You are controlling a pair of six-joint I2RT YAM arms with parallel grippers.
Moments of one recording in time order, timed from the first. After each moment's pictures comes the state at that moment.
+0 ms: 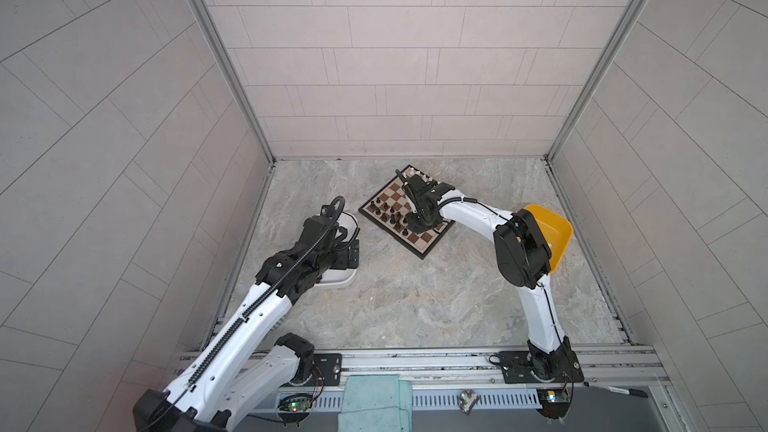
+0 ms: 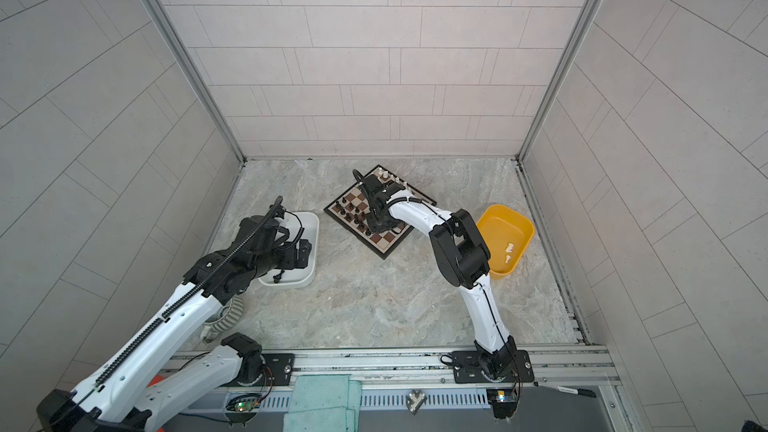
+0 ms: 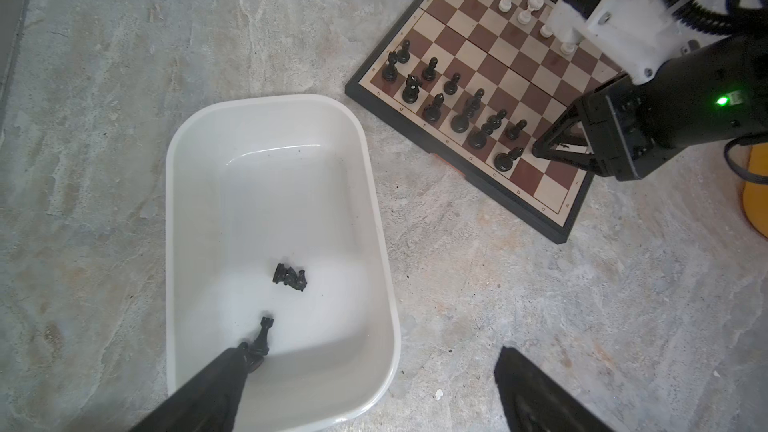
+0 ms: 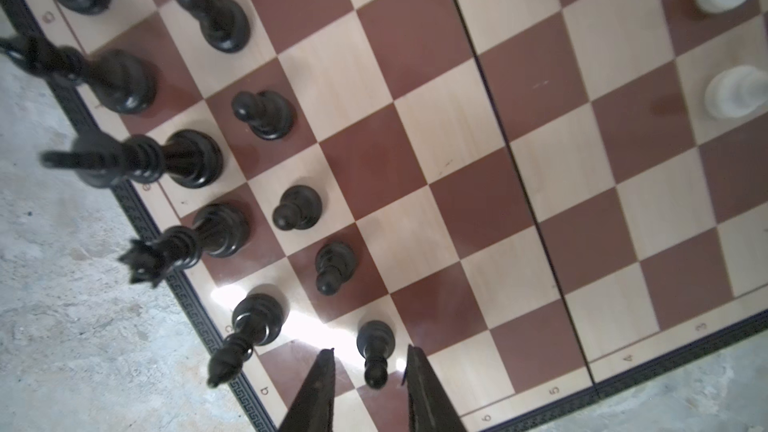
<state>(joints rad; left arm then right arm) -0.44 0.90 0.85 -0.79 -0.15 -0.32 0.60 2.16 1.78 -0.86 0.07 0.26</state>
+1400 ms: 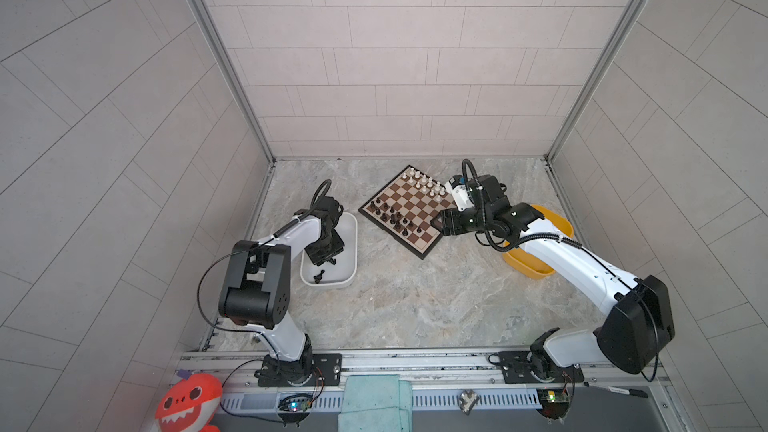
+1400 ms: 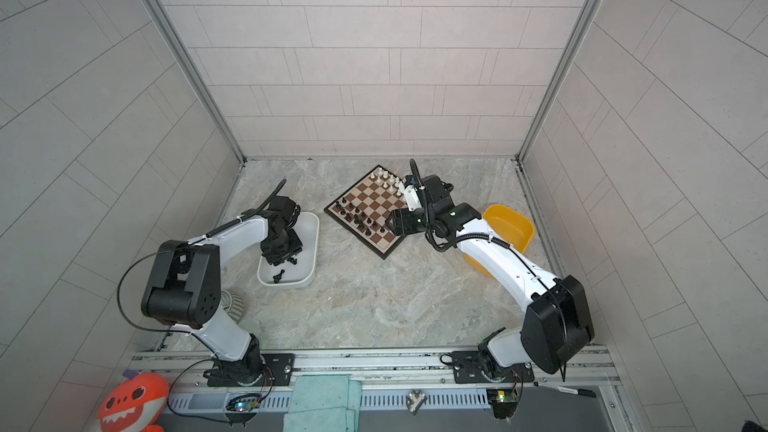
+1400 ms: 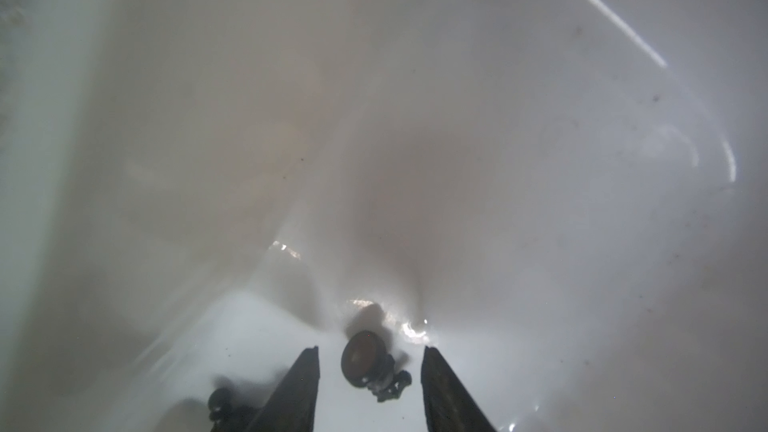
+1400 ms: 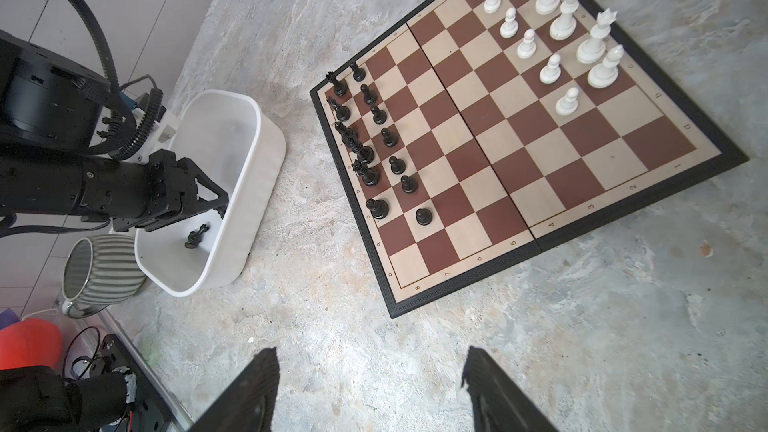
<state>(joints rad) -0.12 1.66 0.99 -0.75 -0.09 -0.78 0.47 1.40 1.17 -0.55 -0.27 0.32</state>
